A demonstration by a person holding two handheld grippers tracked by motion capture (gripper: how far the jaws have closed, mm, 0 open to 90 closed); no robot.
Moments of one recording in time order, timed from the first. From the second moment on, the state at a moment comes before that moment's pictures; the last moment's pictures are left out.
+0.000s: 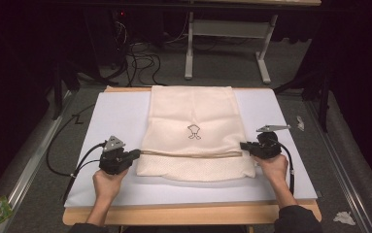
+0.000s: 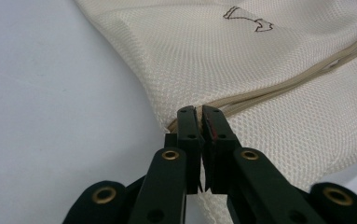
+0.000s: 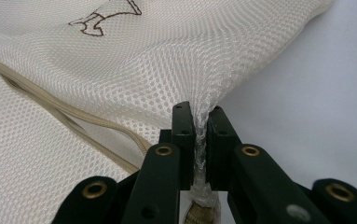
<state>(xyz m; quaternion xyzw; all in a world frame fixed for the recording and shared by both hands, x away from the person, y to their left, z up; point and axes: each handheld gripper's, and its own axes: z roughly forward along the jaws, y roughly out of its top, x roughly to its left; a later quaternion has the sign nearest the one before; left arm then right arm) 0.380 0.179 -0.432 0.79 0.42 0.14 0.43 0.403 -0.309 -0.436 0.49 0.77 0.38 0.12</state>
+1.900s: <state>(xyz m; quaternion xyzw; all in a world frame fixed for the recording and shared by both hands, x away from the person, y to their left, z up) 0.379 0.205 -0.424 0.76 0.44 0.19 0.45 0.374 -0.342 -0.418 0.51 0.72 0.43 0.20</state>
